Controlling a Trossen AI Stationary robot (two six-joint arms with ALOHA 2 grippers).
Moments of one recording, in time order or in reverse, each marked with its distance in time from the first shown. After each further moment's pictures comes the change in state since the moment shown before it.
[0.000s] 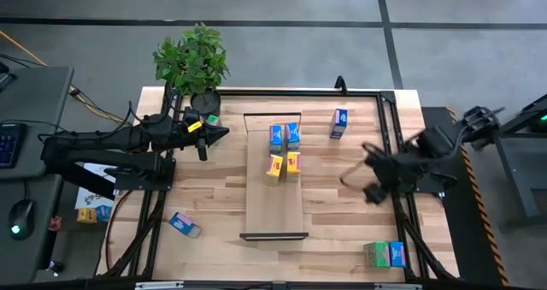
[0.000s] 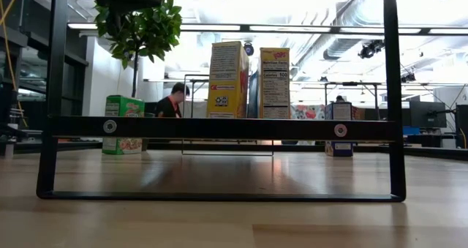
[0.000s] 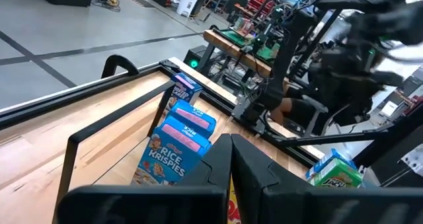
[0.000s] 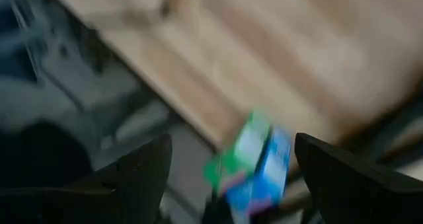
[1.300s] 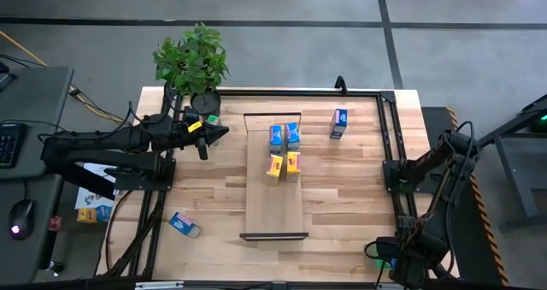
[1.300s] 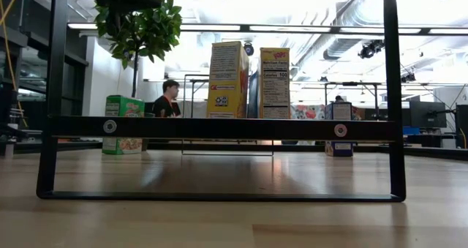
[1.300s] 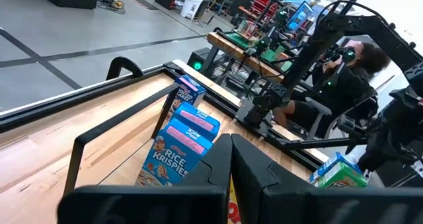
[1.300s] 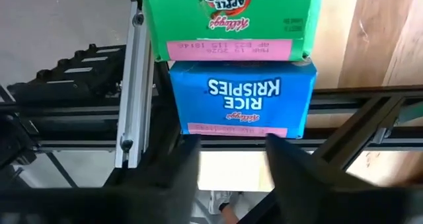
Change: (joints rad) left arm 0.000 0.000 0.000 0.000 -0.019 -0.001; right arm 0.590 0.478 0.000 0.110 -0.127 -0.237
